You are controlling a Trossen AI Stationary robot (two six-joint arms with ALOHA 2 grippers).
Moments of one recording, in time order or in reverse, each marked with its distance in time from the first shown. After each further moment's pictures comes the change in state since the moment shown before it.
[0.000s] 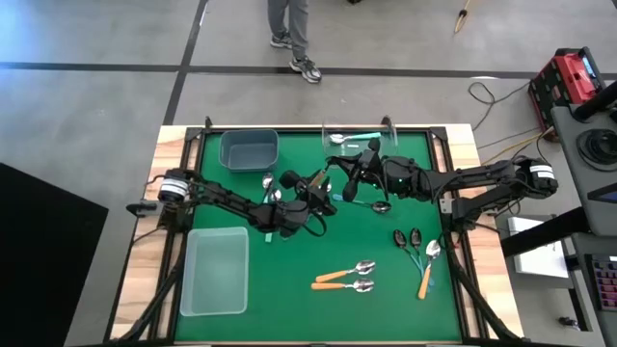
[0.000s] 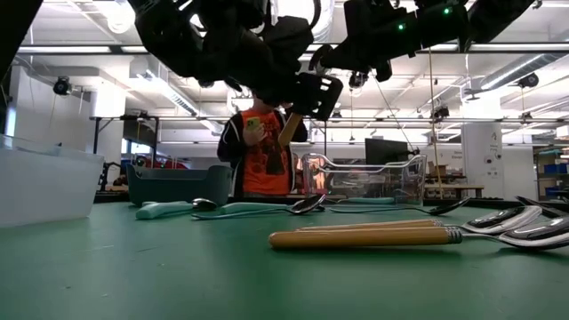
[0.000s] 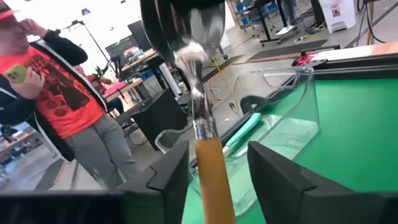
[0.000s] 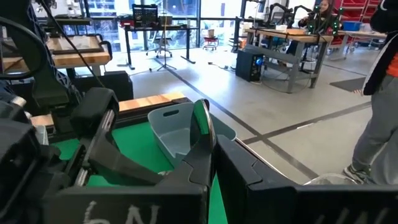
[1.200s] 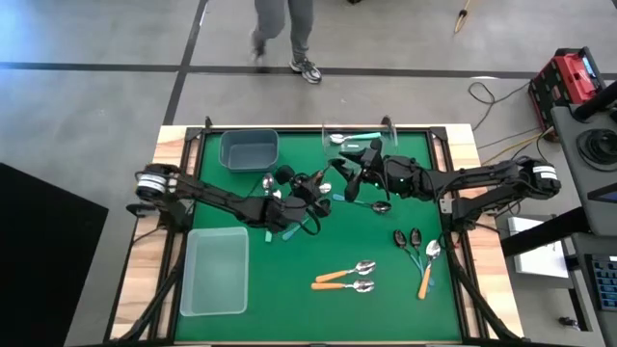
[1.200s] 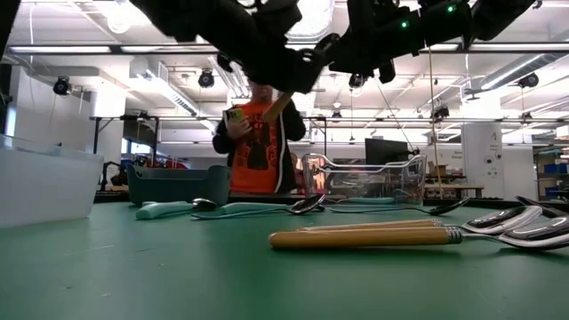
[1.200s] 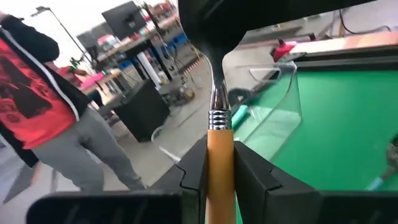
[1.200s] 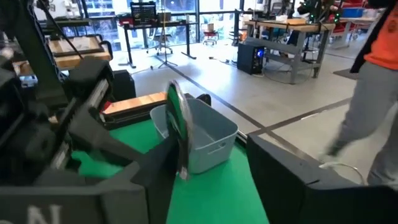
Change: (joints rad) left arm -0.020 -0.191 0.000 -0.397 0.081 -0.173; right arm 0.000 -0.033 -0.001 -0.058 0.001 0.059
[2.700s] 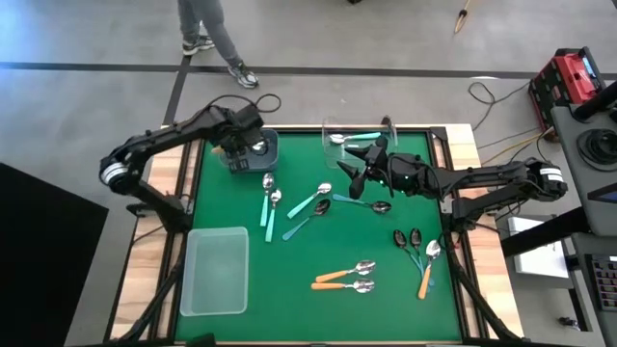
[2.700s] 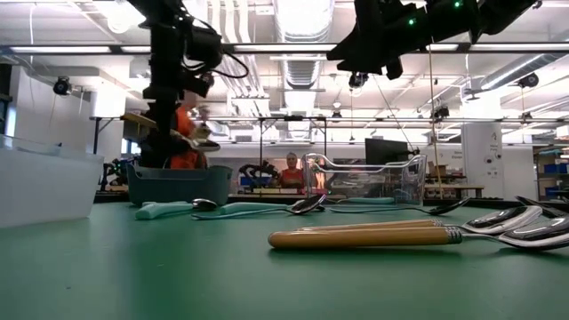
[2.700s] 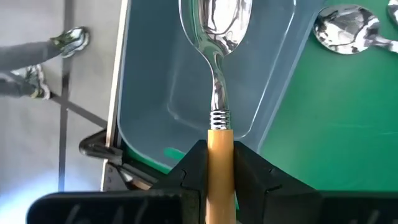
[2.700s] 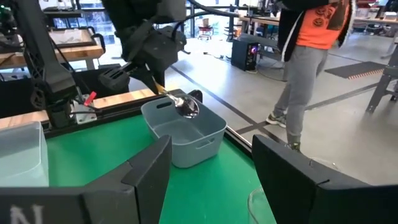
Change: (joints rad) left arm 0.769 -0.270 0.215 -1.581 0.737 0.225; right arm -0.016 -0.058 0.000 -0.085 0.004 -0.018
